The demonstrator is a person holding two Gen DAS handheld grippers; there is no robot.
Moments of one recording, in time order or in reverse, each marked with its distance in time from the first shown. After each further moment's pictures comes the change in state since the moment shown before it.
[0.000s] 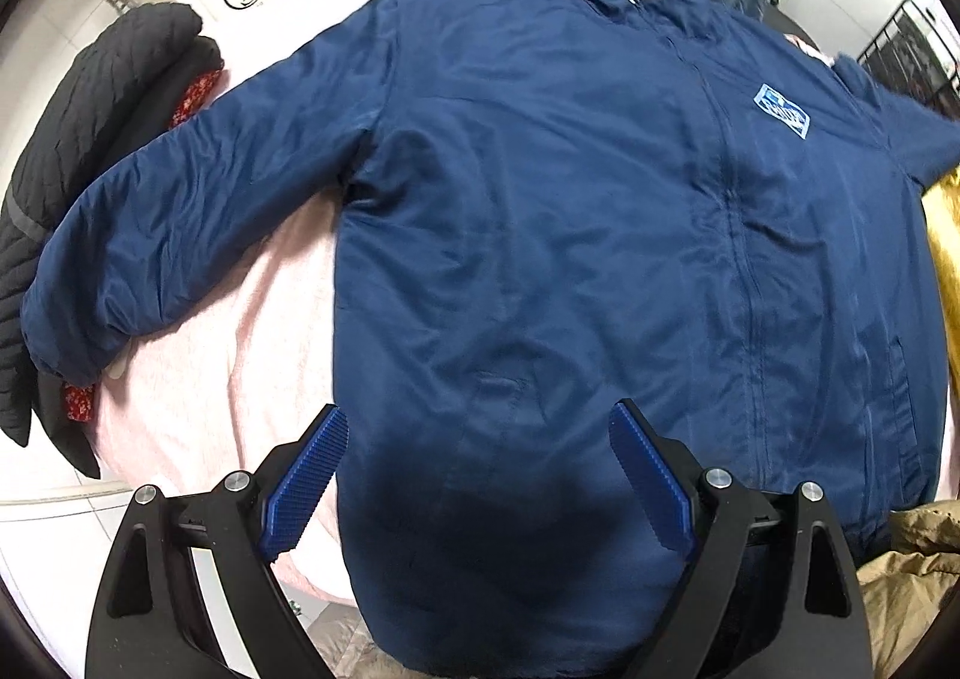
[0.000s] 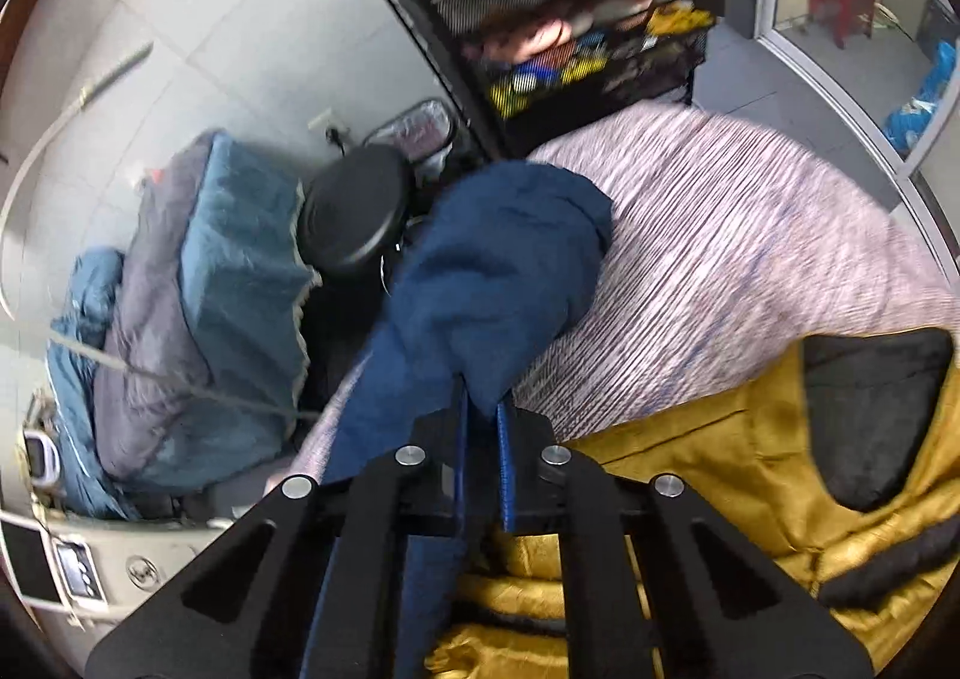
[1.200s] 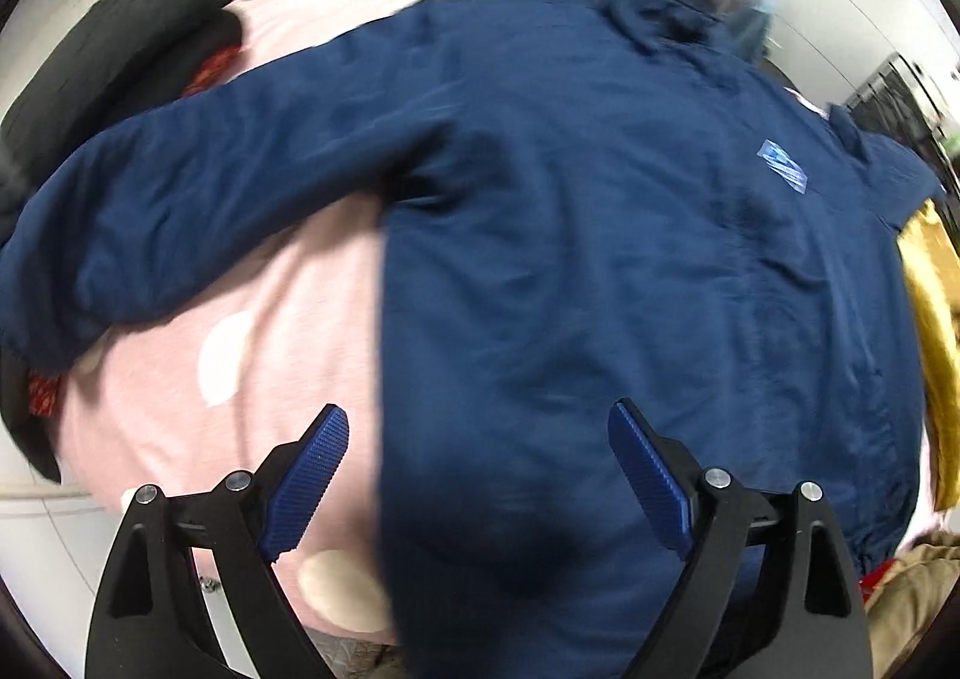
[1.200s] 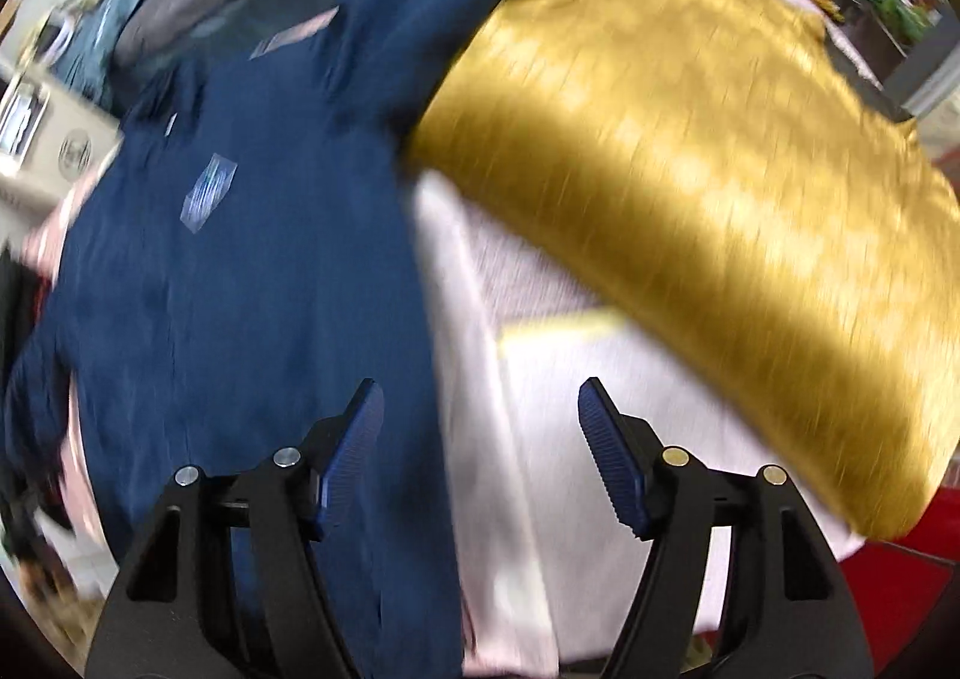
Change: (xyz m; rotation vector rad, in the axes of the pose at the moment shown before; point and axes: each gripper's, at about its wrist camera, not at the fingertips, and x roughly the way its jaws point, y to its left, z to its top) left arm 0.010 0.037 -0.006 -0.034 -0.070 -0.114; right arm -0.100 -0.028 -0.344 -0.618 0.281 -0.064
